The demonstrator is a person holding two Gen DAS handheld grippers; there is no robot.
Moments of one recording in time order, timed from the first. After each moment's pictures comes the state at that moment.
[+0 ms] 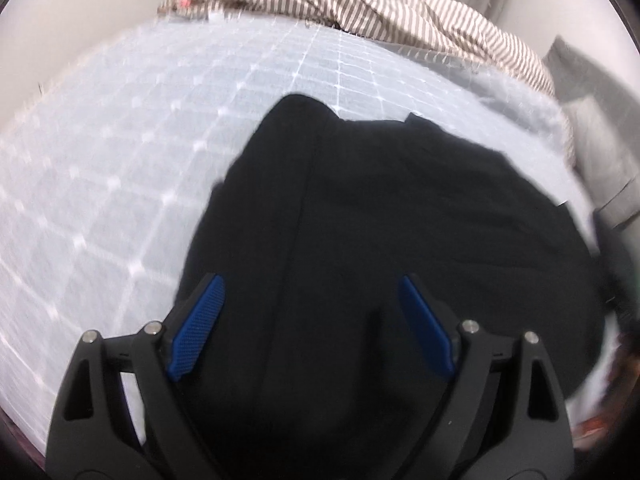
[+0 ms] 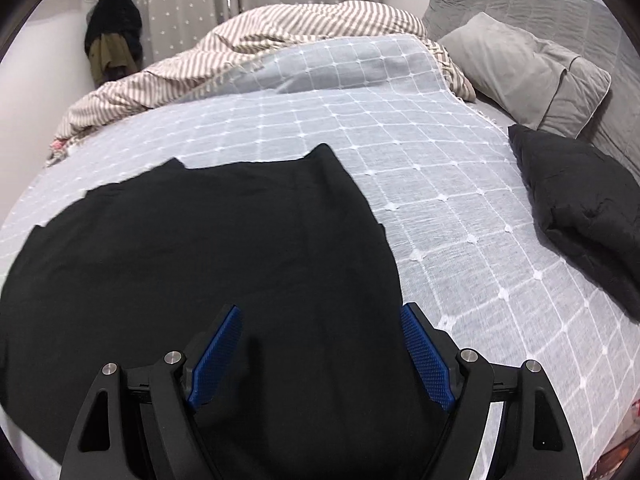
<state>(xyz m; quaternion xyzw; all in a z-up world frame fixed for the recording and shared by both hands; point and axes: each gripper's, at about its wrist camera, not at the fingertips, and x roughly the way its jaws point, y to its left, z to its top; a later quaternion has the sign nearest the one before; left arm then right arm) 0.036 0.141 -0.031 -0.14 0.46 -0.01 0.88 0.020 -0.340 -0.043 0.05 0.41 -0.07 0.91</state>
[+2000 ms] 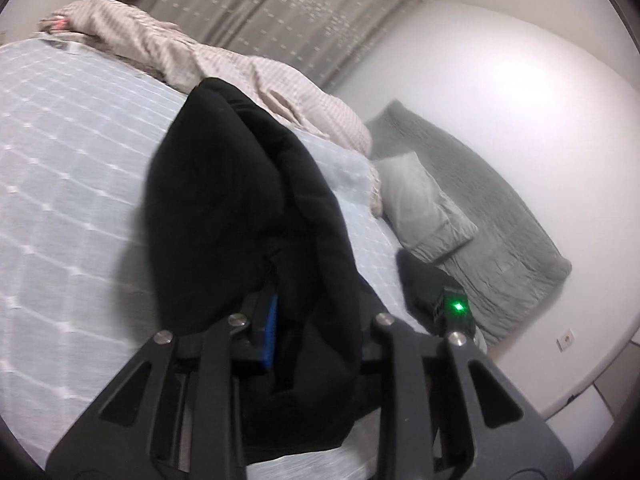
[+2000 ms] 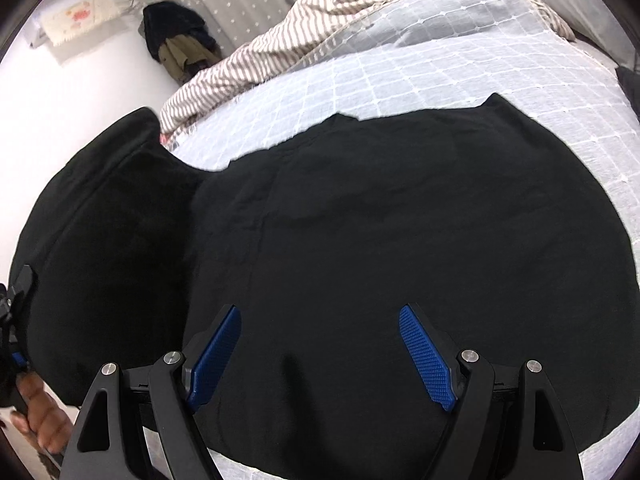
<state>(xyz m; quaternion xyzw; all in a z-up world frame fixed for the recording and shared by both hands) 0.011 0.038 0.062 -0.26 0.30 -0.29 0.87 0.014 -0.249 -0.035 0.20 0.45 0.13 0.86</state>
